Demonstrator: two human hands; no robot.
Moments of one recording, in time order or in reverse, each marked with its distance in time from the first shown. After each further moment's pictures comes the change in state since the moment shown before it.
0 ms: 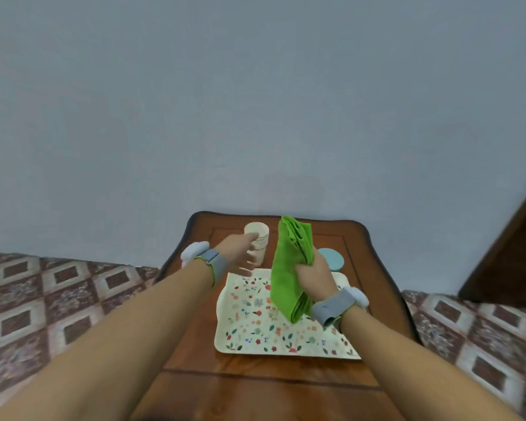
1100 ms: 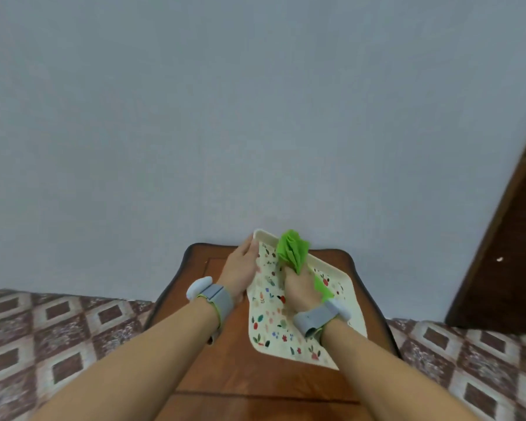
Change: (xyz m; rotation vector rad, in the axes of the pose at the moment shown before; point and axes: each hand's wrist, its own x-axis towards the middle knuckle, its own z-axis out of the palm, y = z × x) left_hand -0.109 0.011 0.030 -0.263 0.113 0.512; right_hand -0.040 -0.058 0.005 -0.212 0.144 0.085
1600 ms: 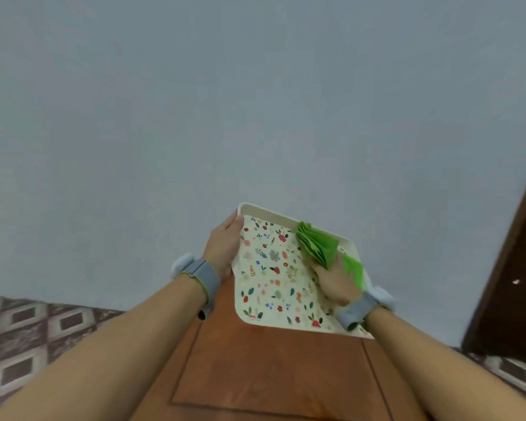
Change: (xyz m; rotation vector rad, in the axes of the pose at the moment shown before) left_hand -0.006 0.081 -0.040 -0.195 0.116 0.130; right_hand 0.013 -0.024 -0.064 -0.311 -0.009 -0.227
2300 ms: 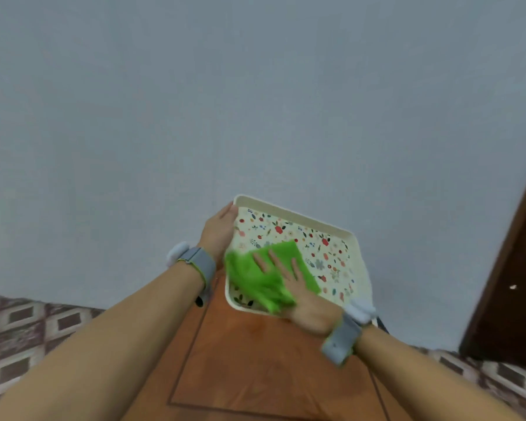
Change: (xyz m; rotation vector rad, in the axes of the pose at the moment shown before) left_hand 0.012 0.018 -0.004 0.077 0.008 0.090; right_hand -0.035 -0.035 0.036 -0.363 -0.214 -0.826
